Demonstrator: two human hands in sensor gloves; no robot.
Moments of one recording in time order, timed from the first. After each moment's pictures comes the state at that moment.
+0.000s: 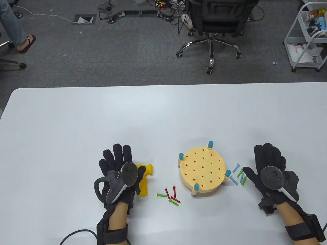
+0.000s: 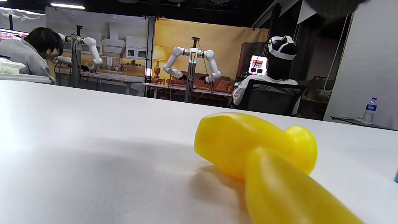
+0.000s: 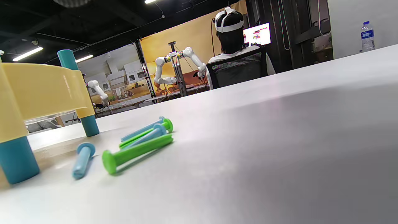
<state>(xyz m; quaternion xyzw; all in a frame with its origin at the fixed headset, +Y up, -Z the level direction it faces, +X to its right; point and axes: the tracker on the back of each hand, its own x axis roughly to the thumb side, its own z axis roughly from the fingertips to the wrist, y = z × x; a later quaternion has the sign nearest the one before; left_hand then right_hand) -0.172 -0.721 -0.242 0.01 0.04 0.06 1.00 0.326 -0.763 -0.230 0.02 -0.05 0.99 0.13</state>
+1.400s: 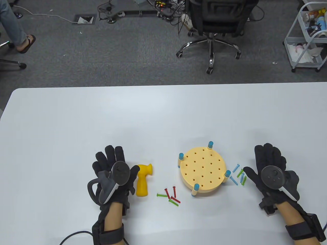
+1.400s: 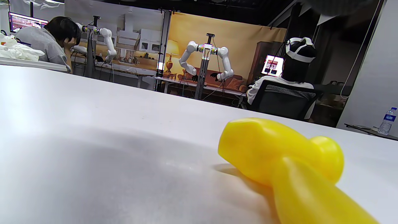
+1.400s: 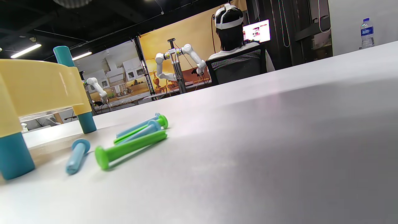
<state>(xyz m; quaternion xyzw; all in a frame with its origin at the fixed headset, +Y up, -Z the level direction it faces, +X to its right) -0.195 -0.721 -0.241 0.00 0.07 0.09 0.99 0.328 -0.763 -0.232 0.02 -0.04 0.99 0.13</state>
